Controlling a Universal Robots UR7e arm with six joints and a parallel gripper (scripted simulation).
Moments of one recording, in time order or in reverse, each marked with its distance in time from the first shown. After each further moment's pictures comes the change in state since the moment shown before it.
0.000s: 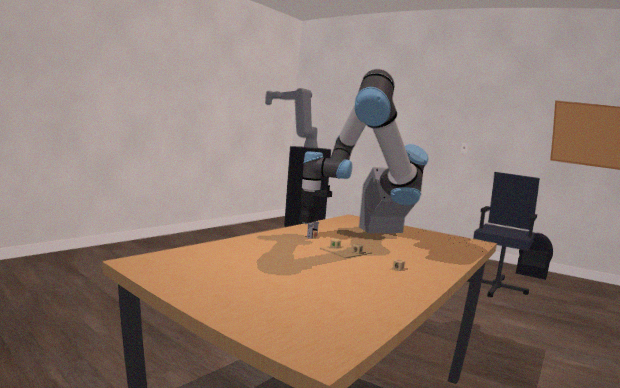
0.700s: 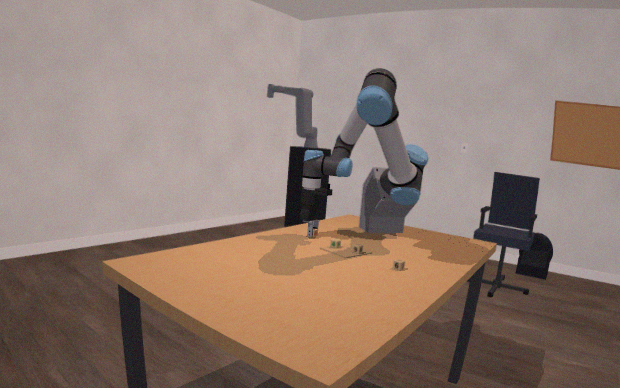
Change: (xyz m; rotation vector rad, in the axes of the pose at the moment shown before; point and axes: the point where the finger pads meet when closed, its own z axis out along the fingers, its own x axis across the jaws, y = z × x) arm 0.000 0.000 -0.007 0.001 0.000 0.000
